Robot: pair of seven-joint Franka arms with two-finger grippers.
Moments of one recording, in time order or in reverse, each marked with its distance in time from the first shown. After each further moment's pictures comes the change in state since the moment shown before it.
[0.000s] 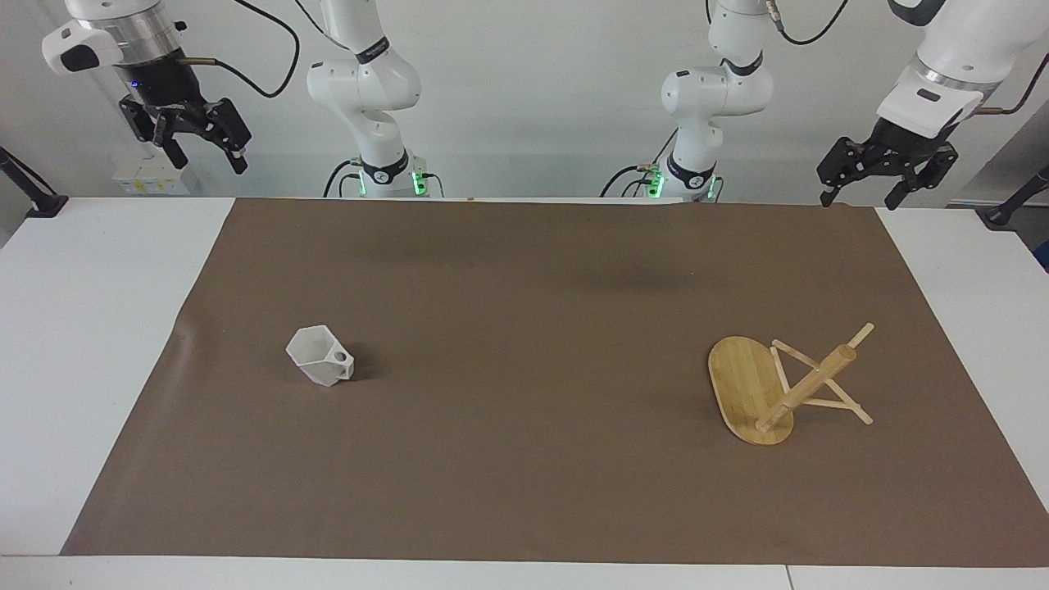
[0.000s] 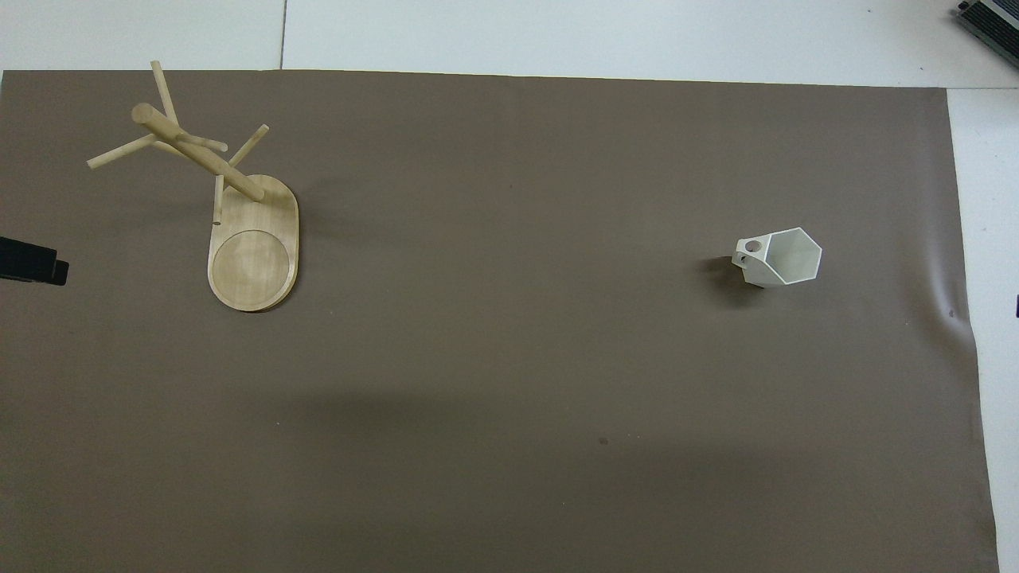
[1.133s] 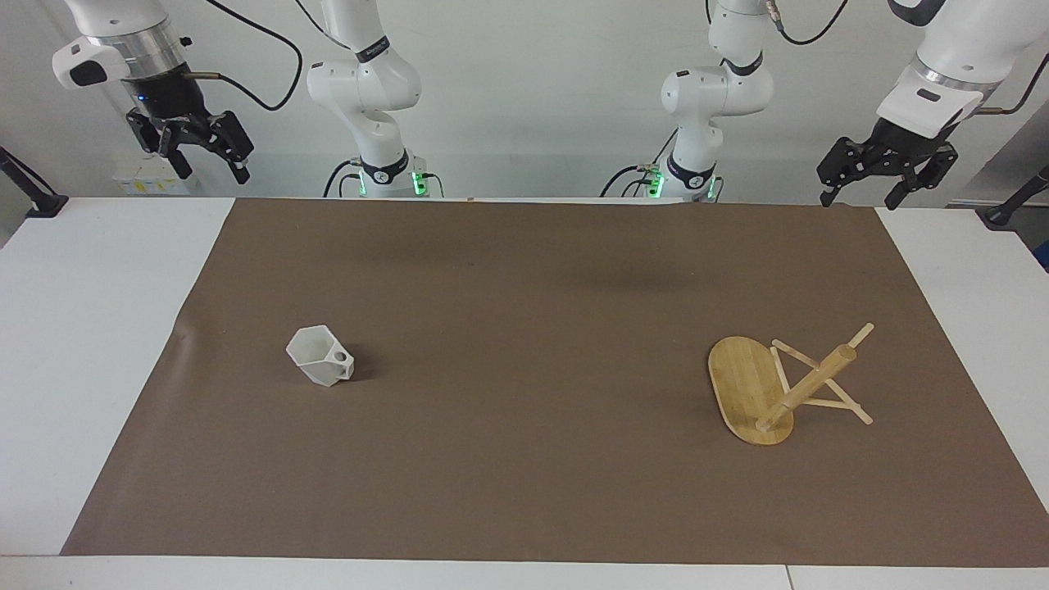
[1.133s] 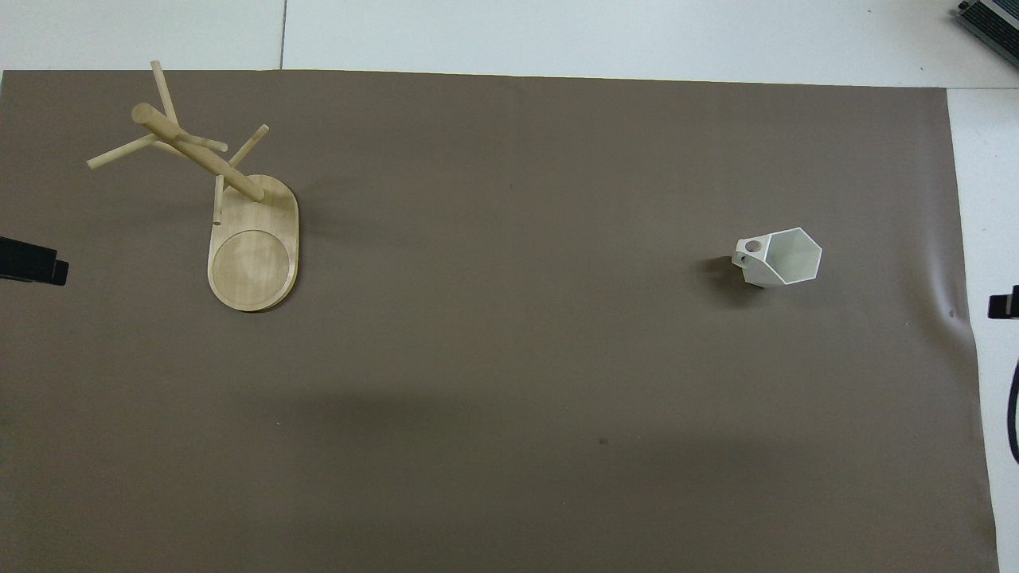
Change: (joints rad) left arm 0.000 0.000 0.000 0.000 0.000 0.000 0.000; right arm 0.001 -0.029 0.005 -0.125 0.000 0.128 0.000
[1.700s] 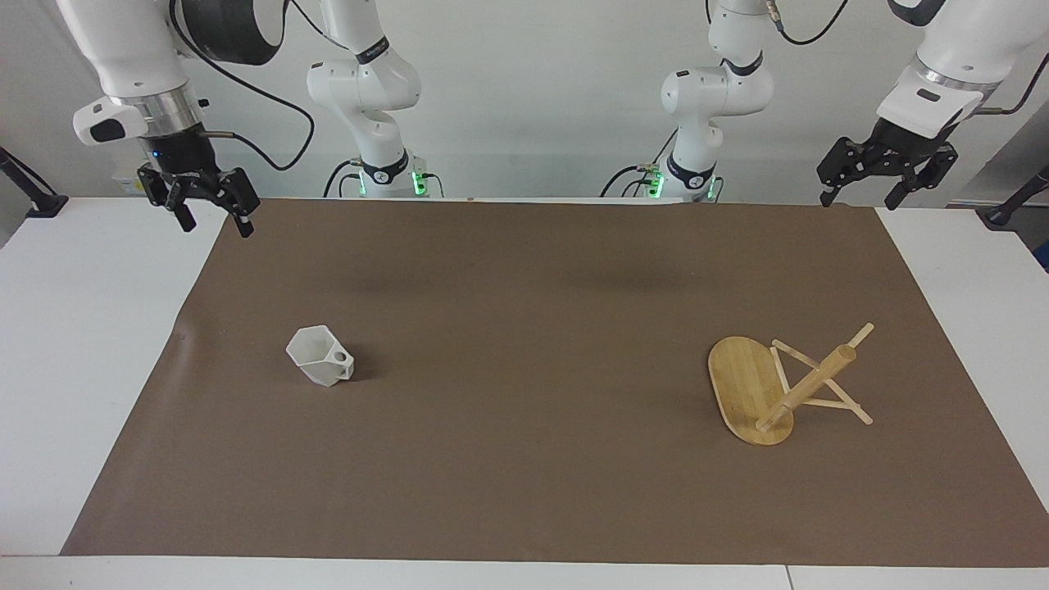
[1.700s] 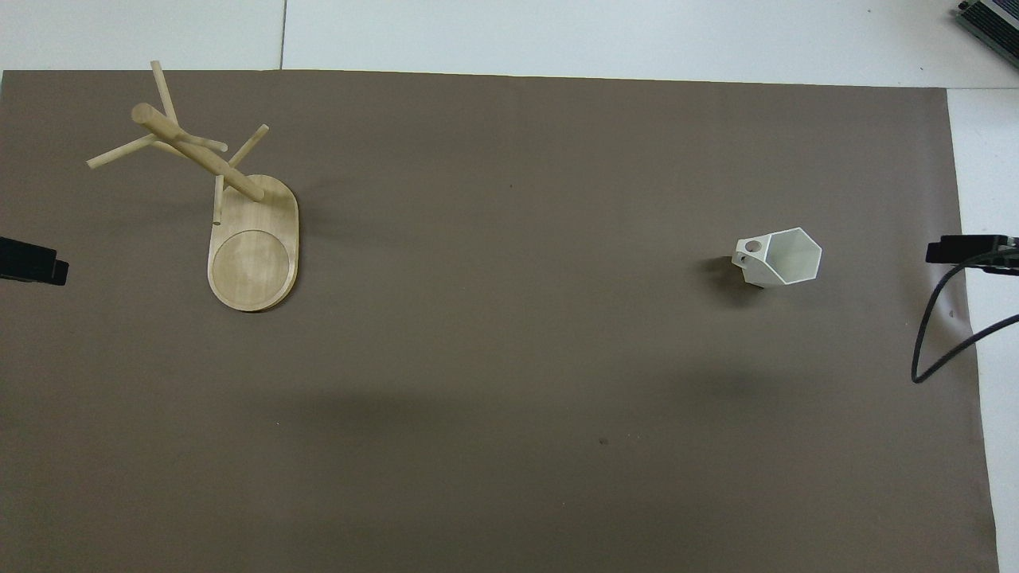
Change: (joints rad) left arm 0.000 0.000 0.000 0.000 0.000 0.000 0.000; right arm 0.005 0.109 0.004 -0.118 0.000 0.332 -0.015
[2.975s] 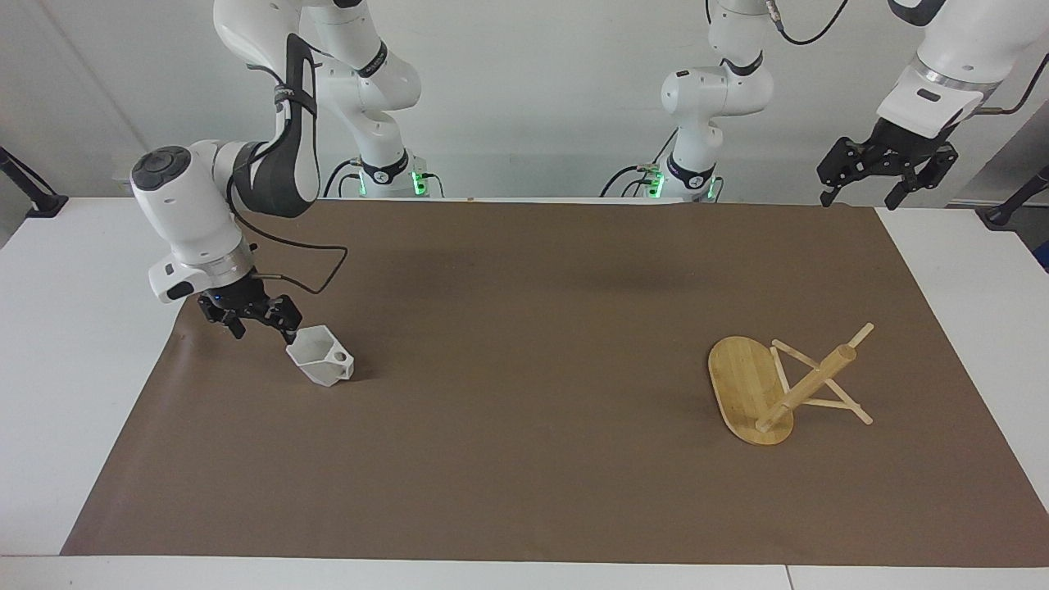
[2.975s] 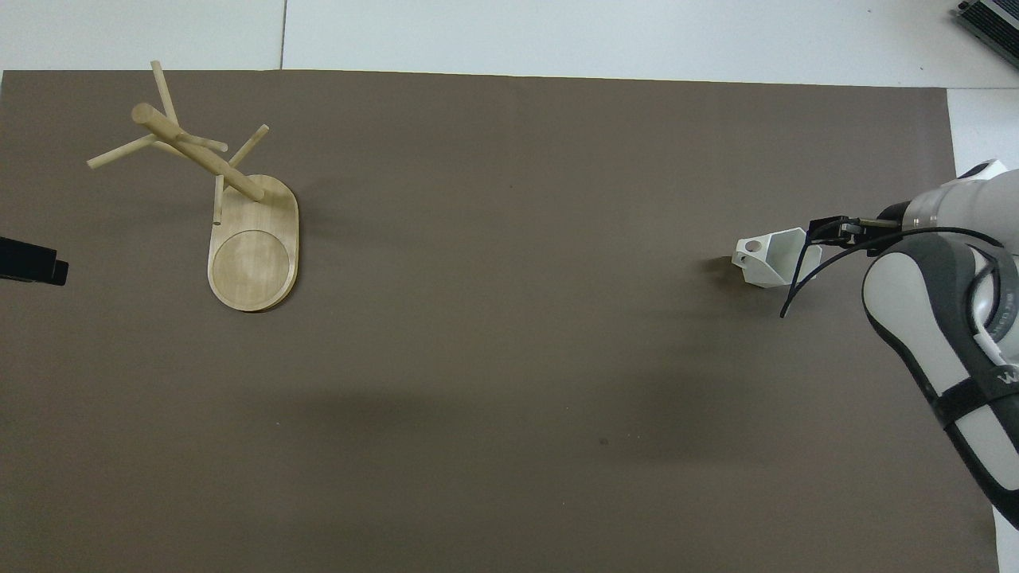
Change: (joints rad) left arm 0.000 0.000 0.000 0.000 0.000 0.000 0.000; right arm 0.008 0.304 0.018 -0.052 0.102 0.254 -0.009
